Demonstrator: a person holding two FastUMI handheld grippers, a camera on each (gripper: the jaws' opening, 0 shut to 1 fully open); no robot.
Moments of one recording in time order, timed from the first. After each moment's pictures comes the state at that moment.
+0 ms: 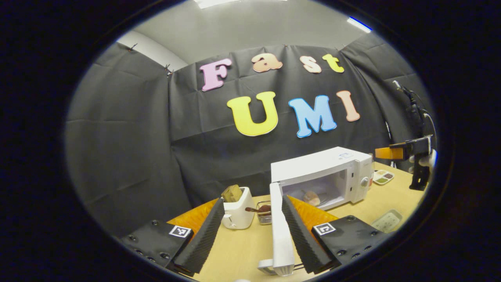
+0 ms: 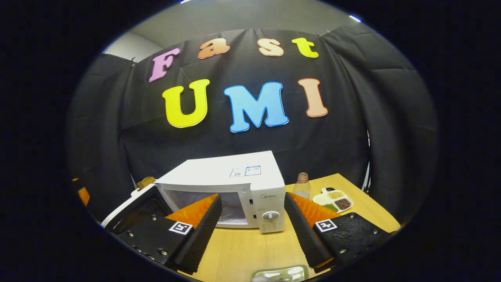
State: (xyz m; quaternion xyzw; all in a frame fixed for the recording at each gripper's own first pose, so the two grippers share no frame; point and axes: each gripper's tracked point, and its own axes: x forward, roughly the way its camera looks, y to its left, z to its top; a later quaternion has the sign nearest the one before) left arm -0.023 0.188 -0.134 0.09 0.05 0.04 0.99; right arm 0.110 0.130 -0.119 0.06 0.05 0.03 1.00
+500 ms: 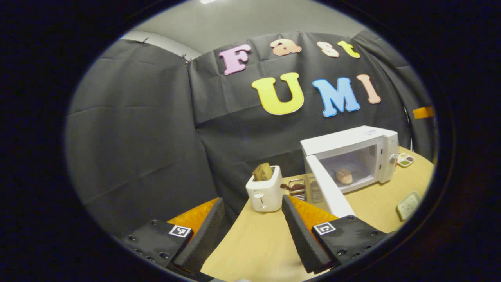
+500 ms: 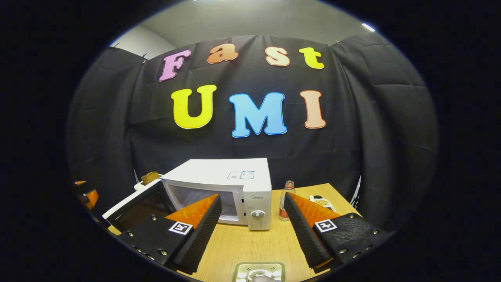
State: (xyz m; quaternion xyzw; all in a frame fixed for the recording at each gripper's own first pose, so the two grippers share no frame) left arm -0.050 0.290 -0.215 0.10 0.11 0.14 0.98; right arm 0.069 0.105 -0.094 0.03 0.06 0.03 1.00
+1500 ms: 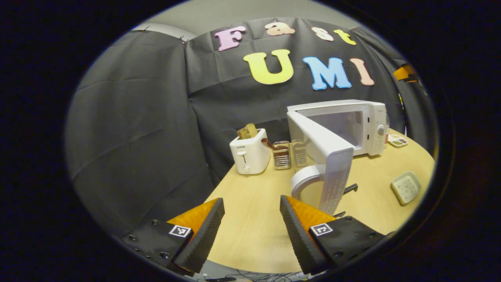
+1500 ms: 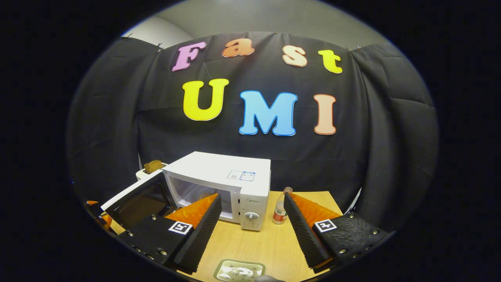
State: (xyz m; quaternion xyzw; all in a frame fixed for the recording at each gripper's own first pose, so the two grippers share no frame) left arm -0.096 0.213 -0.317 0.07 0.19 0.10 0.97; right arm 0.074 0.096 -0.082 -0.02 0.07 0.07 0.99
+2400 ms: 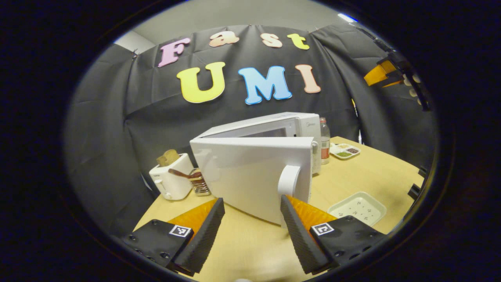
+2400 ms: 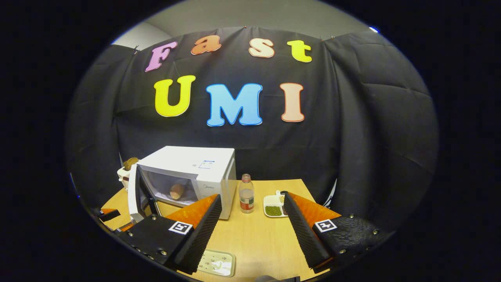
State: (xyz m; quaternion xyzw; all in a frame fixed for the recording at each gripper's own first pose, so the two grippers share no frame) left arm -0.012 -0.026 -0.289 0.08 0.14 -0.08 0.98; right arm 0.048 -0.032 -0.106 0.00 0.11 -0.01 0.99
